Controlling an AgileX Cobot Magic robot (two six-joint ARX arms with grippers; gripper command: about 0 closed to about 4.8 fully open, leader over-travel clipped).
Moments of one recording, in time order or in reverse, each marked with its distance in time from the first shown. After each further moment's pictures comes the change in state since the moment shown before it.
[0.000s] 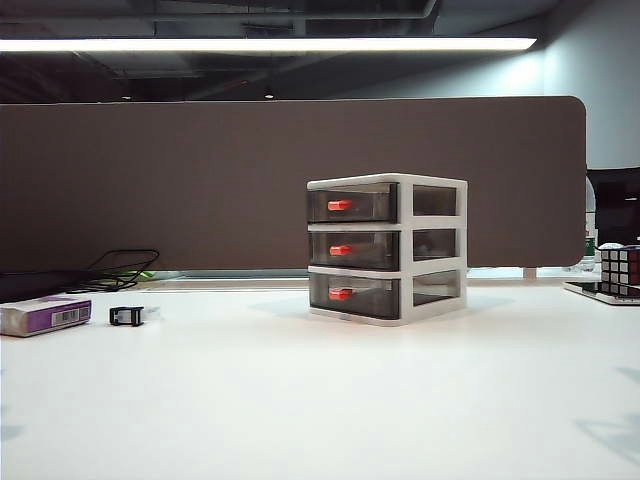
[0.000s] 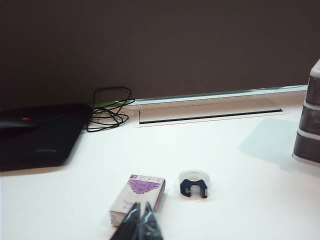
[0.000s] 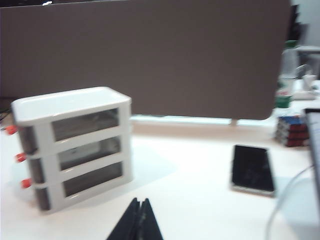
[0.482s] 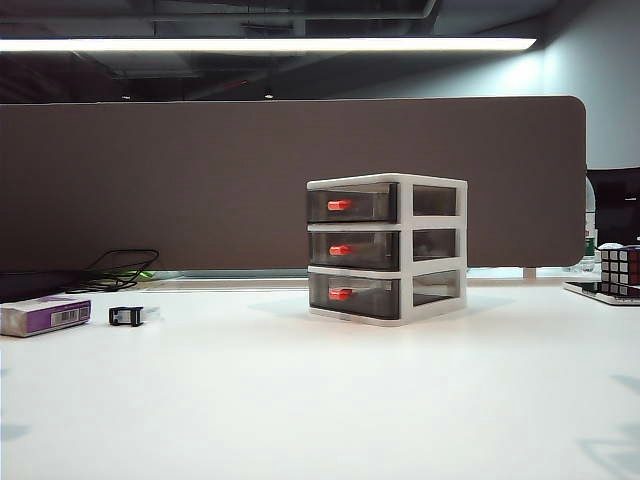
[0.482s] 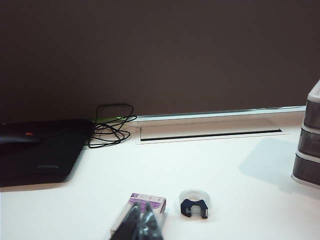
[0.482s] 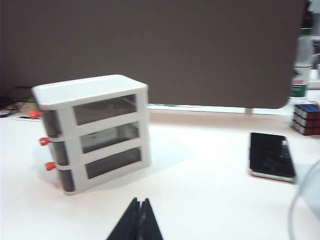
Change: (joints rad) left arm 0.000 -0.010 0.000 0.055 -0.005 -0.018; right arm 0.081 -0.209 0.000 -0.252 0.035 -0.007
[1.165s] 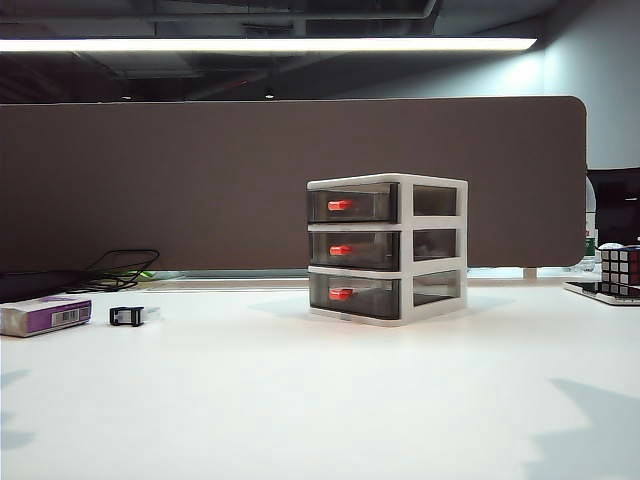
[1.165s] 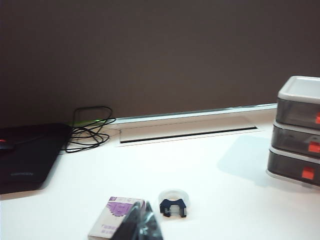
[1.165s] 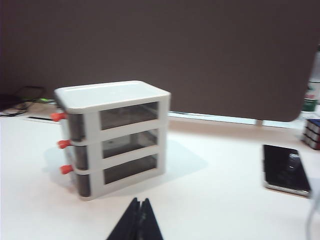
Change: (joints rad) left arm 0.000 0.000 0.000 0.002 0.082 -0.002; right arm 0.537 0.000 0.000 0.017 0.536 -0.108
